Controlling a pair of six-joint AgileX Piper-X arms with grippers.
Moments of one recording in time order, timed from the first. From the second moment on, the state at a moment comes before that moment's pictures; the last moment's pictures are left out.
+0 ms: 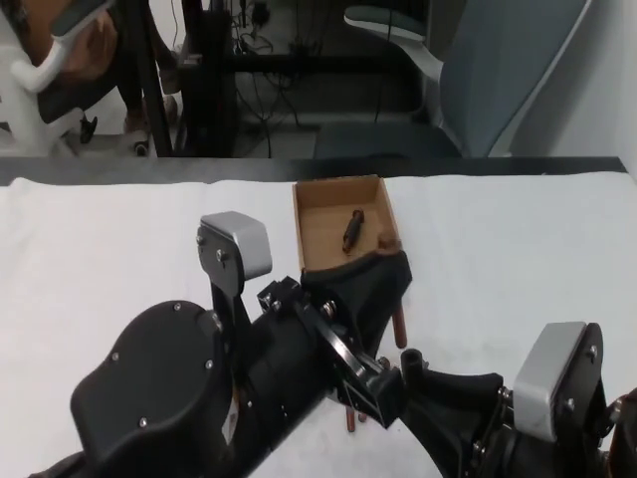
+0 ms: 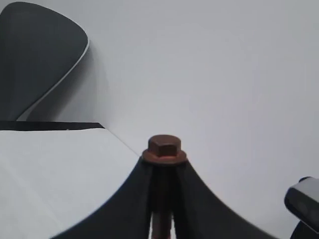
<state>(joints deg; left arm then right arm) -54.3 73.6 -21.8 -54.1 0.3 -26.9 50.9 47.5 -11.1 -18.1 3.7 8.6</state>
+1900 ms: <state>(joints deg) -32.9 85.8 -46.9 15.9 4.5 -9.8 28.9 88.1 -58.1 11.8 0.9 2.1</state>
